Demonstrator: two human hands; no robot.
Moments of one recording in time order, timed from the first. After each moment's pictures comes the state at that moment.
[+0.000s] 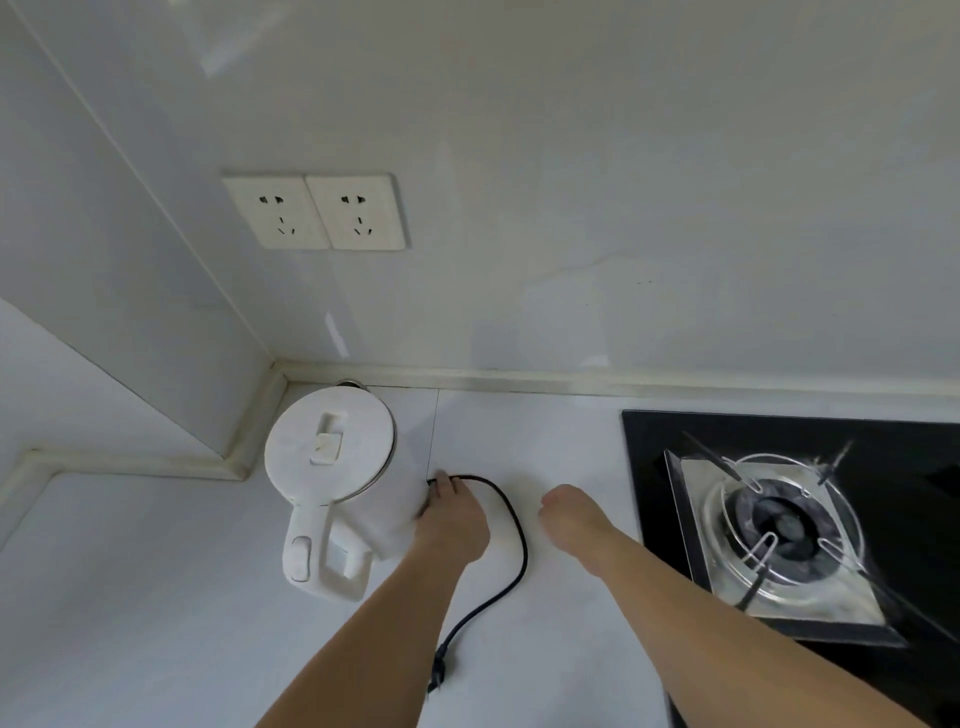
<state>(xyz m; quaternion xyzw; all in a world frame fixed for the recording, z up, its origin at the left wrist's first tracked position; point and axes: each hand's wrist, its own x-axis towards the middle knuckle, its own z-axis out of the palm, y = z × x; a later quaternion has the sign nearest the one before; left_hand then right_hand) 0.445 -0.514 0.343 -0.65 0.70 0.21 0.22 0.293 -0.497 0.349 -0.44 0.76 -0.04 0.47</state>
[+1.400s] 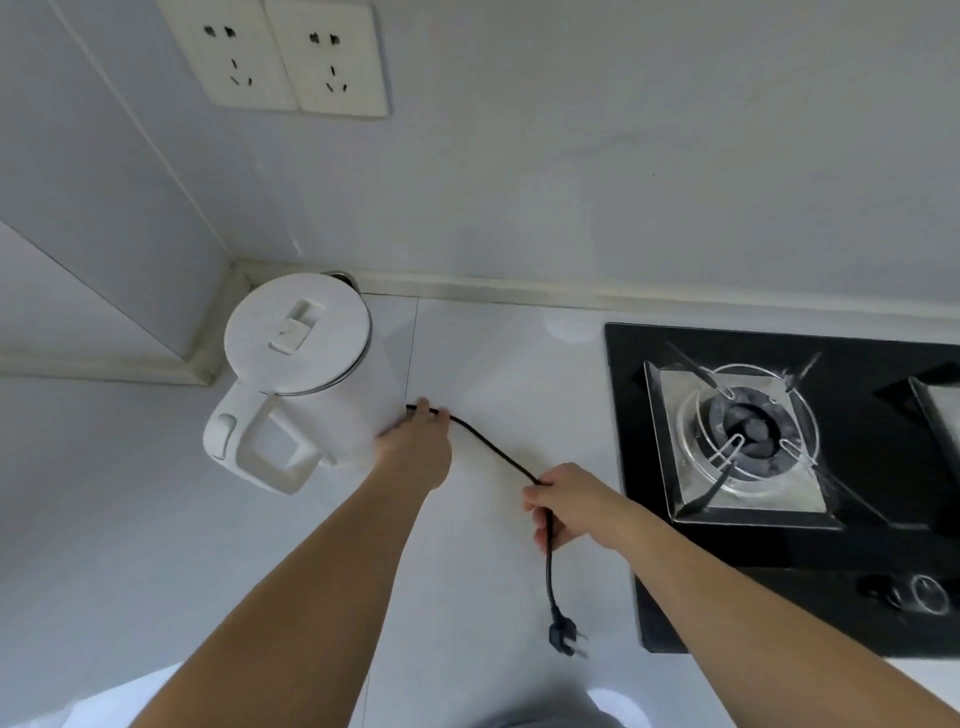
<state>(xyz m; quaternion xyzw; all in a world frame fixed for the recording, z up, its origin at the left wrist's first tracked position) 0.479 -0.495 0.322 -0.60 0.74 0.22 0.23 0.289 -0.414 0.353 -0.31 0.68 -0.10 0.66</state>
